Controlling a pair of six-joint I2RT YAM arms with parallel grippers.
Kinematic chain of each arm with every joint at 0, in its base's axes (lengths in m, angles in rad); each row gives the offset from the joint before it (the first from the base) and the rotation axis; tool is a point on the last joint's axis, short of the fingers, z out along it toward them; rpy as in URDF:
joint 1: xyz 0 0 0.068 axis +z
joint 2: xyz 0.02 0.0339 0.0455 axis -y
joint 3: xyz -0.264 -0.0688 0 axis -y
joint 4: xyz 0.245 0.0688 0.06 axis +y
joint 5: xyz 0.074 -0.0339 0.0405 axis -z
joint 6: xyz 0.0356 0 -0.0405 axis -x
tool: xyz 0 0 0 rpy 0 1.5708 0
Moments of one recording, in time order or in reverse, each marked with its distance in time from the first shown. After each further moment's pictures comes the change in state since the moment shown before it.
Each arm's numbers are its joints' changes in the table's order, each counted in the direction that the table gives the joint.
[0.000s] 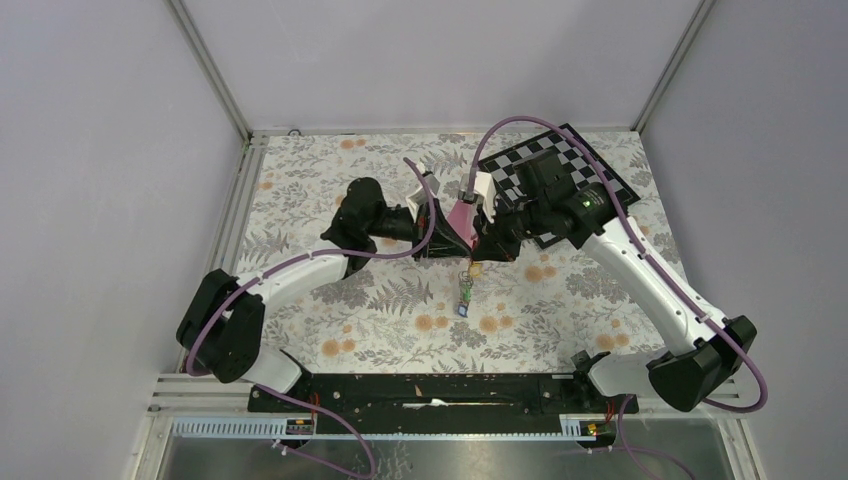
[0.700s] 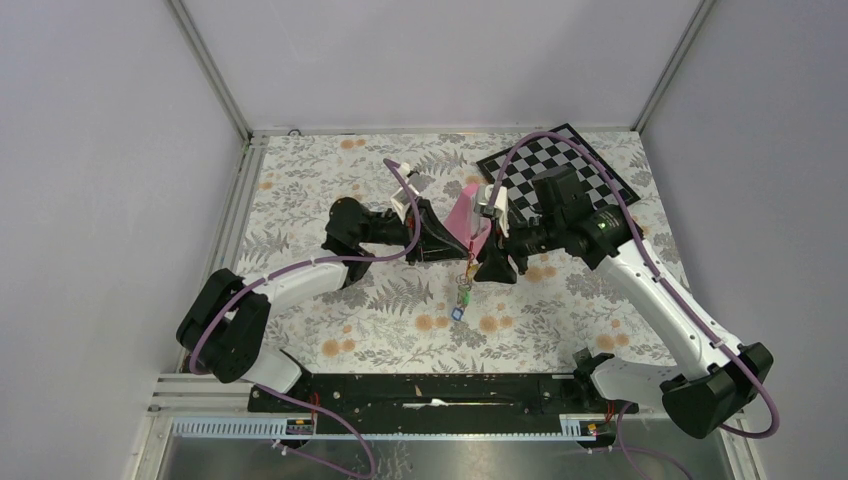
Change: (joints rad) left arm 0.001 0.000 -0.121 -0.478 -0.020 0.377; right arm -0.052 0.140 -0.180 -0.108 -0.161 0.014
